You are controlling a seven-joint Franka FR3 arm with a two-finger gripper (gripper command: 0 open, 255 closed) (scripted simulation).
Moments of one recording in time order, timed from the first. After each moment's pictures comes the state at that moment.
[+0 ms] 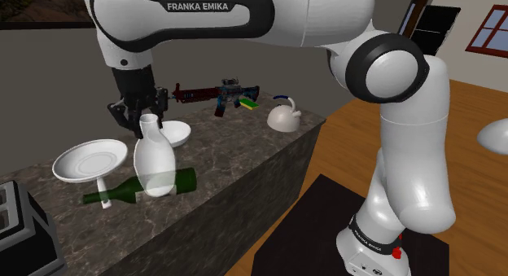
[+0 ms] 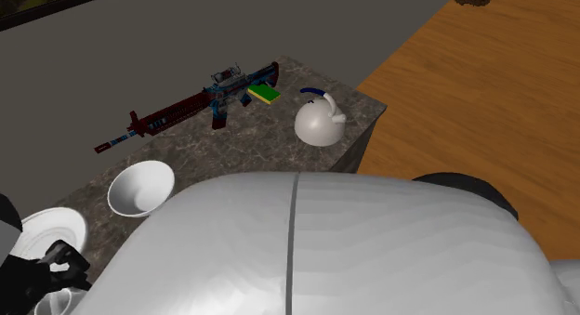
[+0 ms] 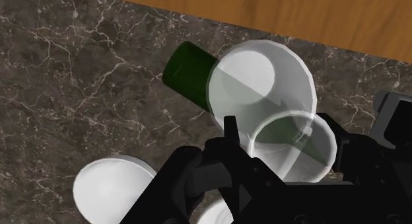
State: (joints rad) arm 0.42 0.40 0.18 -1.26 -0.06 1.63 0.39
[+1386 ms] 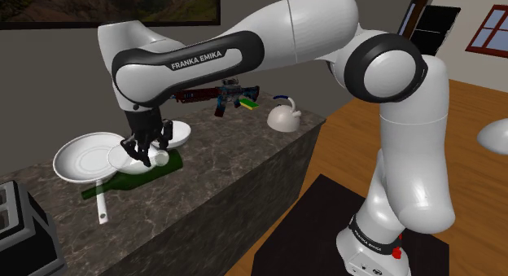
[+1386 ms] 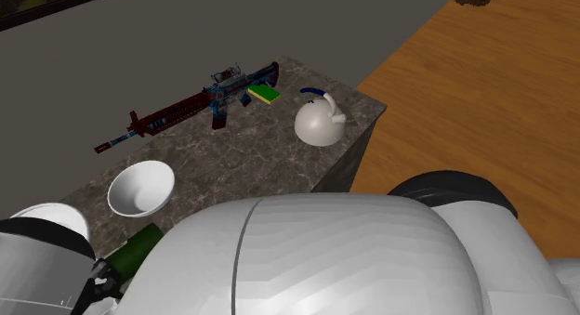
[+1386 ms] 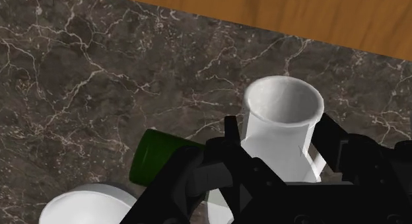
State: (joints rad) arm 0.41 0.41 0.18 -1.51 -0.07 1.87 0.40
